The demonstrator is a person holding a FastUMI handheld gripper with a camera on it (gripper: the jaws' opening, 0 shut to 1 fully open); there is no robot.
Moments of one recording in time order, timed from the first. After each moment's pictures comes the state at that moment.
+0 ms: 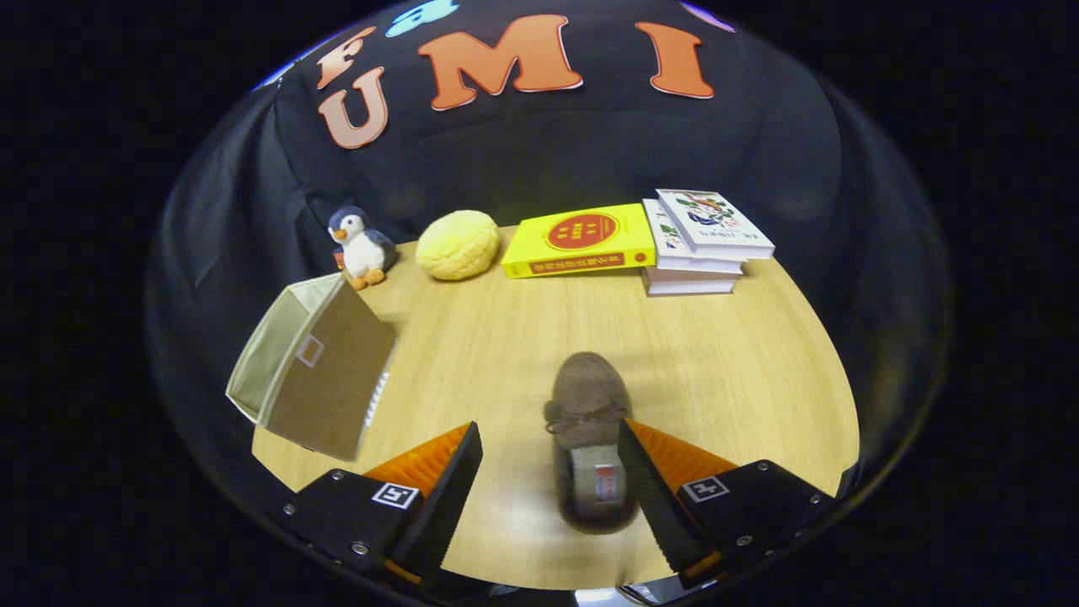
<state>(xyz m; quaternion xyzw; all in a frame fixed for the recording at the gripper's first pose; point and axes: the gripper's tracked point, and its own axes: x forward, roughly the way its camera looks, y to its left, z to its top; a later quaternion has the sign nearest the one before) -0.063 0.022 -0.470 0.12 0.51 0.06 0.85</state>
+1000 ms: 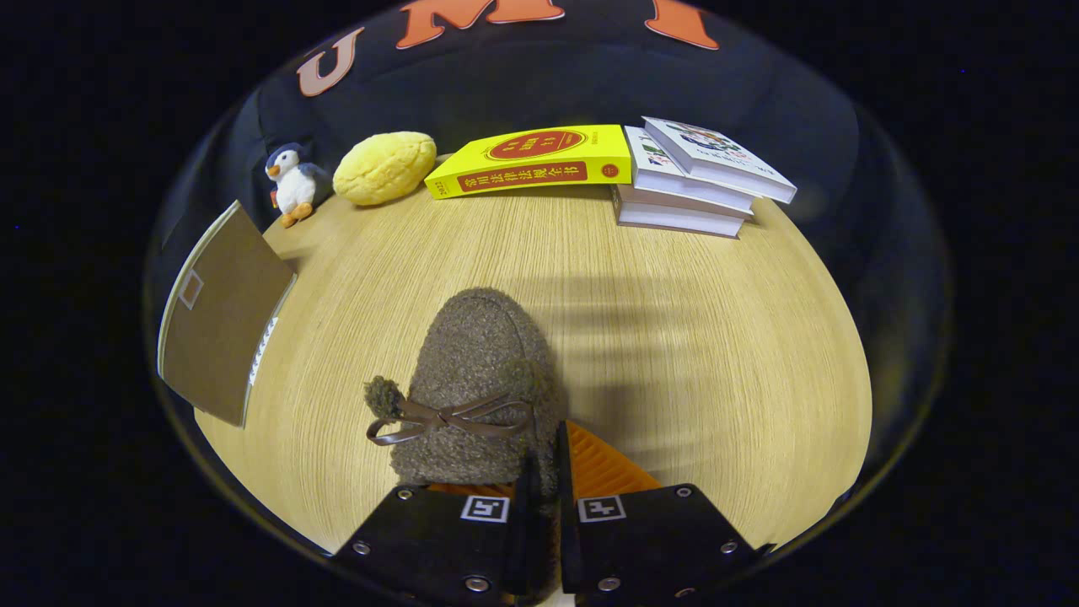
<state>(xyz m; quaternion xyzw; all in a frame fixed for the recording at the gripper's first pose) -0.052 -0.002 -0.600 0.09 0.58 0.05 0.81</state>
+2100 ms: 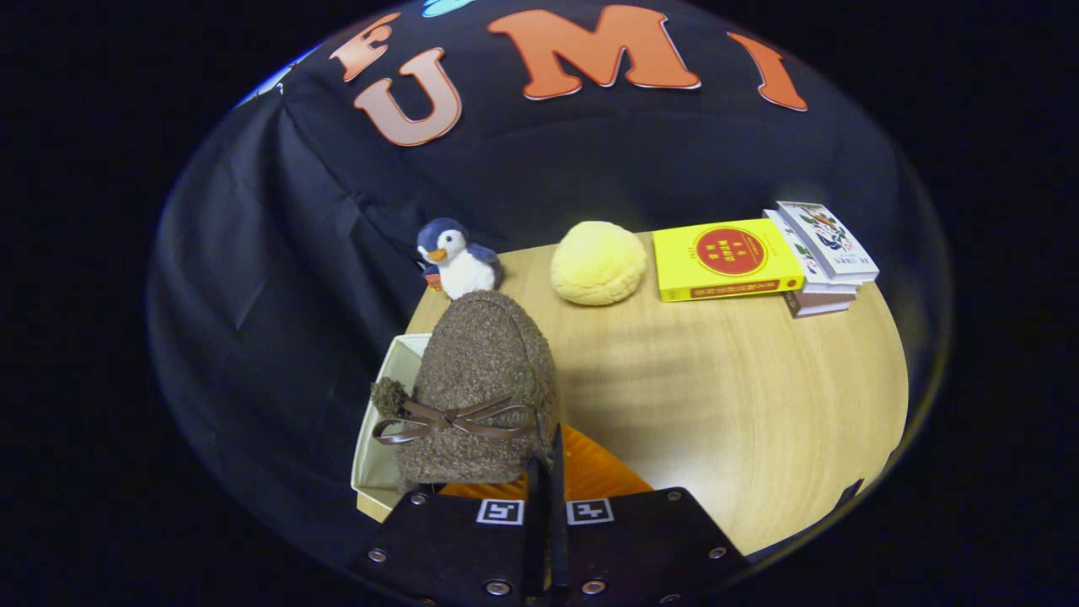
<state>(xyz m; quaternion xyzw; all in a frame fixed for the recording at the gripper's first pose) 0.032 0.274 -0.345 0.19 0.52 0.14 0.82</state>
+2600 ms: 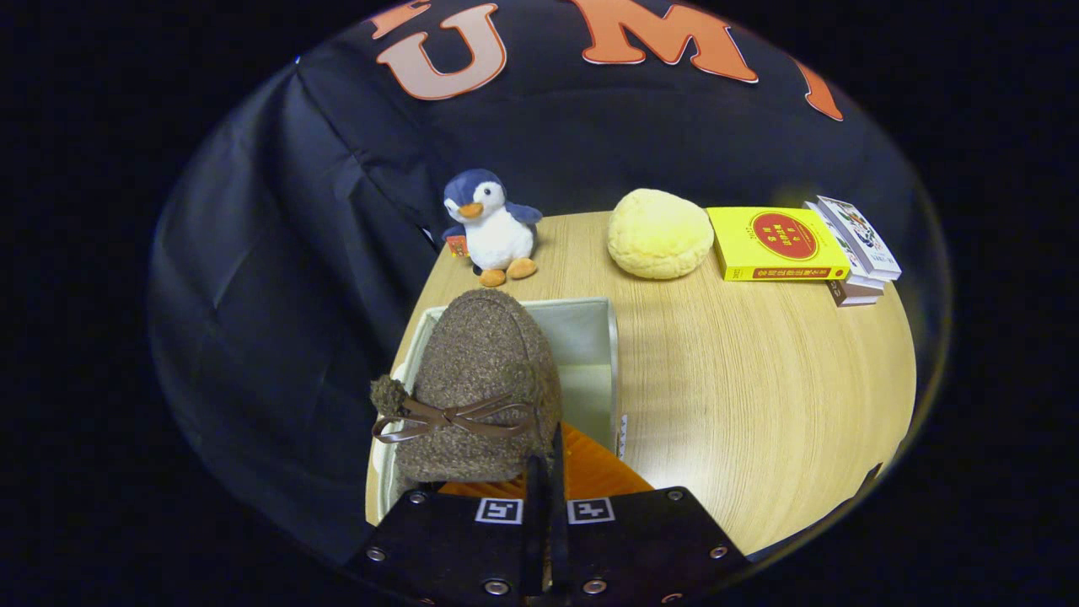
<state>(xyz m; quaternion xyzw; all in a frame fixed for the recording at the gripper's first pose) 0.023 0.371 -0.383 0.15 0.57 0.12 0.80</state>
